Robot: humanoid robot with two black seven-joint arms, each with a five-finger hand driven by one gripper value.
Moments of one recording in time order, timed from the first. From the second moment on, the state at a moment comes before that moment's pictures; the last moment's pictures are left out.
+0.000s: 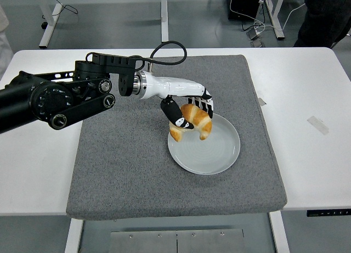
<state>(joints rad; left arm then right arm) -1.30 0.20 -0.03 -1.00 1.27 -0.25 -0.30 -0.06 0.00 0.04 0.12 -0.15 0.00 0.25</state>
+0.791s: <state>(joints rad) -1.28 0.12 0.08 -0.94 1.28 -0.13 -0.31 -0.06 0.00 0.04 0.12 -0.15 0.00 0.25</state>
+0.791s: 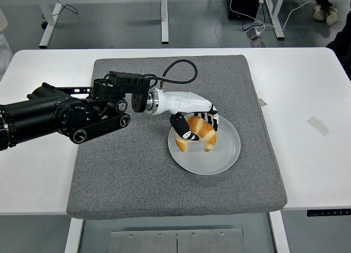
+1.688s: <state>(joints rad) -1.28 0.10 0.10 -0.91 1.28 -0.08 -0.30 -0.06 0.00 0.04 0.12 -0.15 0.00 0.25</state>
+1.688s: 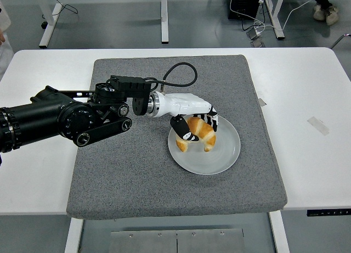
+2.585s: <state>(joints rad) -1.27 0.09 0.11 -0.91 1.27 -0.07 -0.30 -0.06 0.00 0.04 0.12 -0.15 0.00 0.25</state>
